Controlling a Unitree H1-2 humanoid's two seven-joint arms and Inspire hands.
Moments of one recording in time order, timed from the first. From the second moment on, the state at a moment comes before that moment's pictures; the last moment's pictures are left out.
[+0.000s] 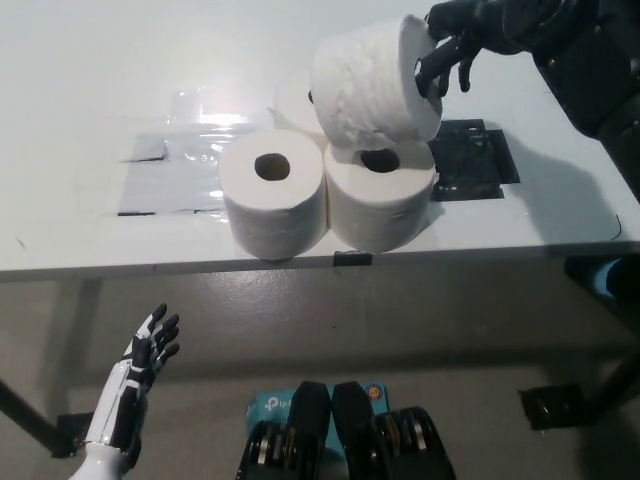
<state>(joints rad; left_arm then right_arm) 0.03 0.16 0.01 -0.02 -0.03 -0.10 -0.09 -1.45 -0.27 0.53 1.12 -0.36 0.23 0.66</state>
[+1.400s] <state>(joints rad) 0.02 0.17 0.00 -0.03 -0.02 -0.08 -0.10 -1.52 -0.25 0.53 1.11 -0.43 0.24 0.71</state>
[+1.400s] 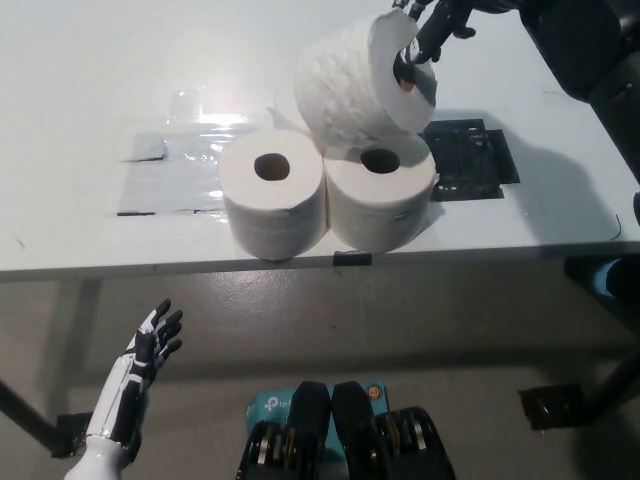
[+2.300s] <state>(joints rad) 0.01 0.17 0.00 -0.03 -0.03 -0.07 -0.13 -1.61 -0.22 0.53 1.09 -0.46 0.25 0.73</state>
